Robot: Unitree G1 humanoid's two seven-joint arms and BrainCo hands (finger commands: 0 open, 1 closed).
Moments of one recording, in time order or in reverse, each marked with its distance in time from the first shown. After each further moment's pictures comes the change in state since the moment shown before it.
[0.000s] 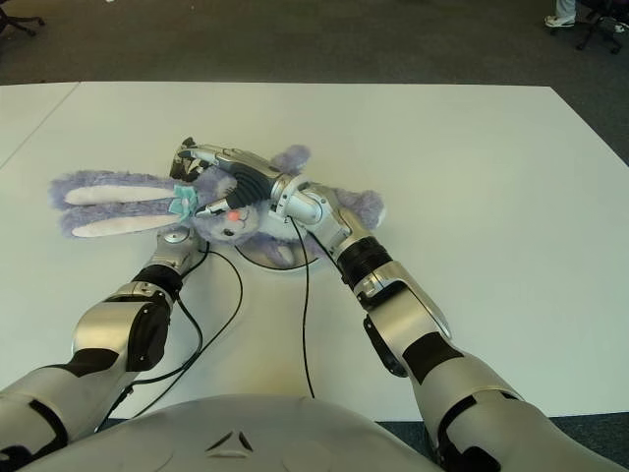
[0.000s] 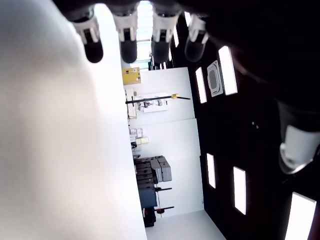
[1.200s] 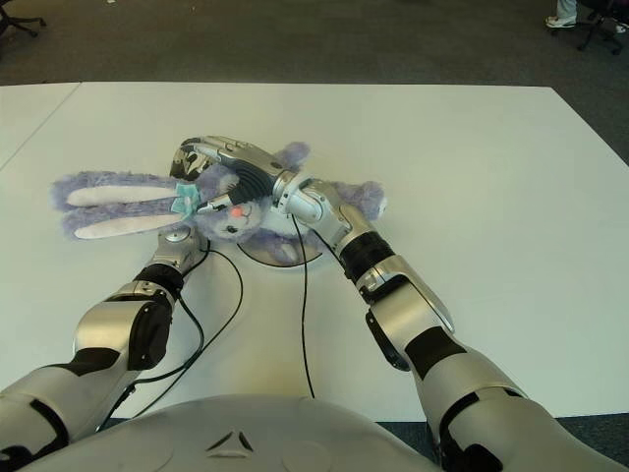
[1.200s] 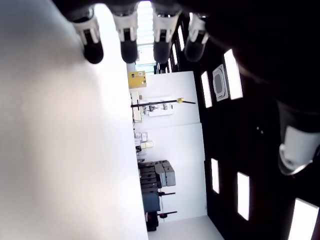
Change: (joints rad) left arm -0.005 -0.011 0.025 0.000 -0.010 0.012 0.011; right arm -0.043 -0.022 0.017 0.040 -0.090 -0.029 -0.118
